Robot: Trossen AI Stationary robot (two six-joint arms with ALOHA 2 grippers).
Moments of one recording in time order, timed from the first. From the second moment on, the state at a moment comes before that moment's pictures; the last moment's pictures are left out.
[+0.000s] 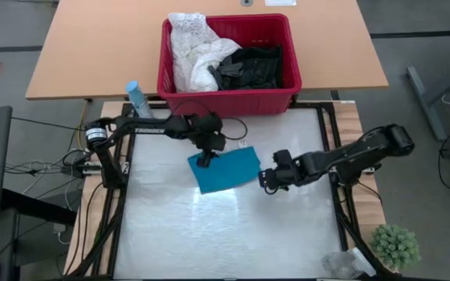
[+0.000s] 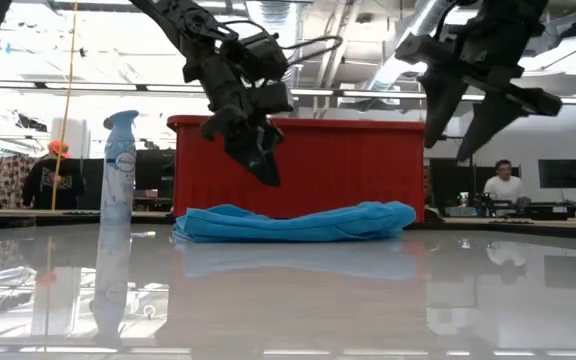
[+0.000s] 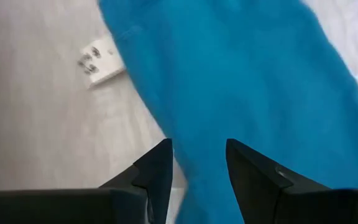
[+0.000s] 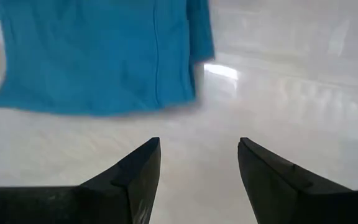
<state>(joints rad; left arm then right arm) 0.35 1.79 1.23 -0.45 0.21 0.56 0.24 1.39 0.98 -0.82 0.37 1.53</state>
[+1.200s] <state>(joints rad) 0.42 2.05 1.34 -0.61 0.38 -0.04 0.23 1.49 0.98 -0.65 0.38 1.58</state>
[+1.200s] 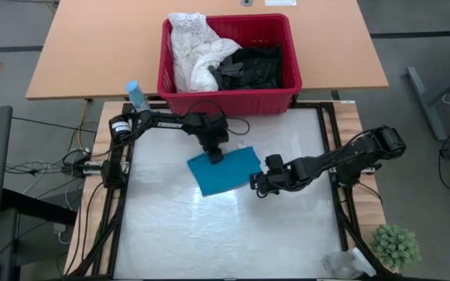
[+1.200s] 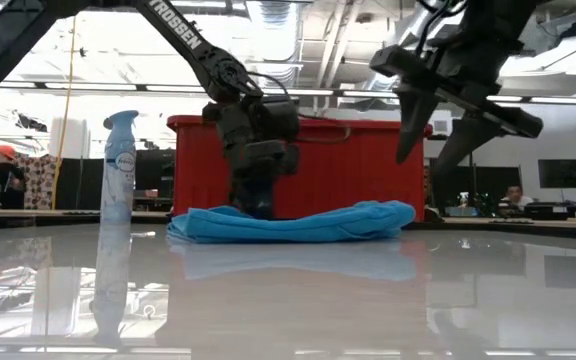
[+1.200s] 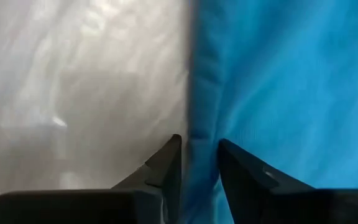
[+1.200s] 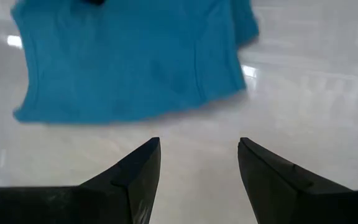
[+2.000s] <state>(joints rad) 0.63 2.05 1.34 -0.69 0.64 -0.18 0.02 1.59 0.98 -0.32 0.26 1.16</state>
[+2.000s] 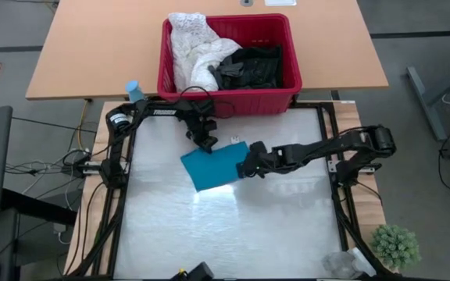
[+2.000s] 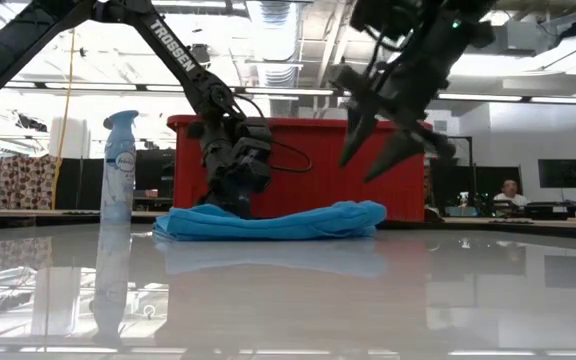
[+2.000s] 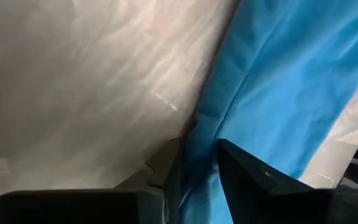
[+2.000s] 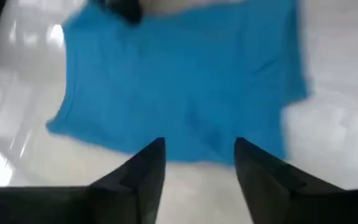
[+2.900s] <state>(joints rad) 0.57 2.04 1.34 -0.79 0.58 -0.14 -0.34 1.74 0.98 -0.14 0.17 0.83</state>
